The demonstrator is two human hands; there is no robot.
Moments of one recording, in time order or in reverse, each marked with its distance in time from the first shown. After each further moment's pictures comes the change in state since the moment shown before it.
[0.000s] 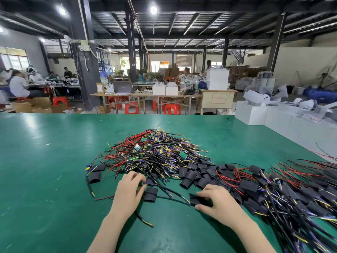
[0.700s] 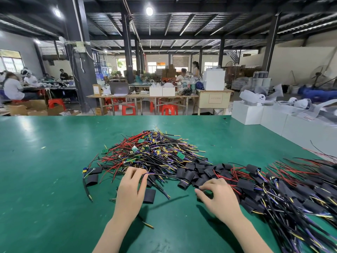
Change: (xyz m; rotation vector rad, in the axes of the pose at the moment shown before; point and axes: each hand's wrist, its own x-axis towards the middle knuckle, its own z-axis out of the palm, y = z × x) left_hand 0.002 0.027 -0.004 -0.203 0.273 0.055; right_hand 0.002 -0.003 0.003 0.052 0.279 0.232
